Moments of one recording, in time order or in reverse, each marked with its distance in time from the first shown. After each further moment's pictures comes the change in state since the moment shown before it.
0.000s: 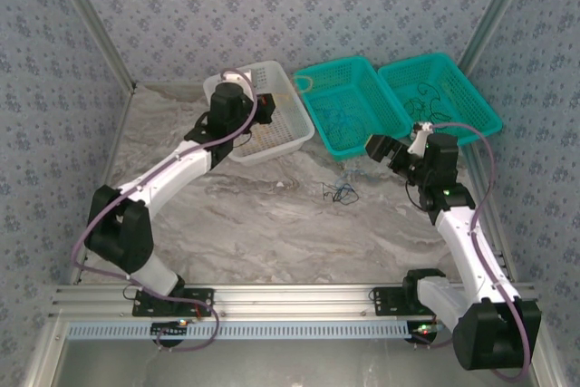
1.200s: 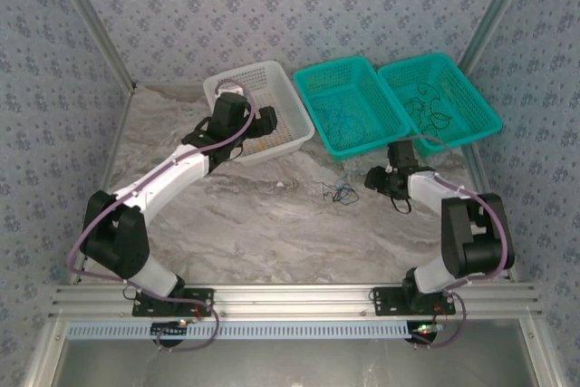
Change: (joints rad) left arm -0.013 -0.057 -0.048 -0.236 -0.204 -0.020; right arm 0.080 0.565 0.000 -0.044 0.341 -0.136
